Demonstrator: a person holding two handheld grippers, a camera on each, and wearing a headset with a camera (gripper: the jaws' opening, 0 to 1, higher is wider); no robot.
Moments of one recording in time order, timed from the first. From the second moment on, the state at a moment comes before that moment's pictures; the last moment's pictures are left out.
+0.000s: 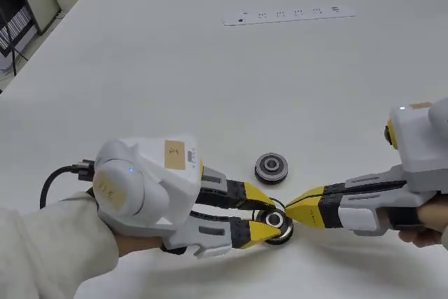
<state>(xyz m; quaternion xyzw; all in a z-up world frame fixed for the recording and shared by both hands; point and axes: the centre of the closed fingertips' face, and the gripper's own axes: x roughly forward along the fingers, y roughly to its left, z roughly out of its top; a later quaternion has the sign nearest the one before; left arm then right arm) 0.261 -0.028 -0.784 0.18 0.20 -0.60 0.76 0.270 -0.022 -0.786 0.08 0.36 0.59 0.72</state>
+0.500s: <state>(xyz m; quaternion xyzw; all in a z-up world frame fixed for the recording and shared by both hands) 0.257 -0.026 -0.751 0.17 0.17 -0.60 0.76 0.272 -0.025 -0.778 0.07 0.35 0.59 0.73</state>
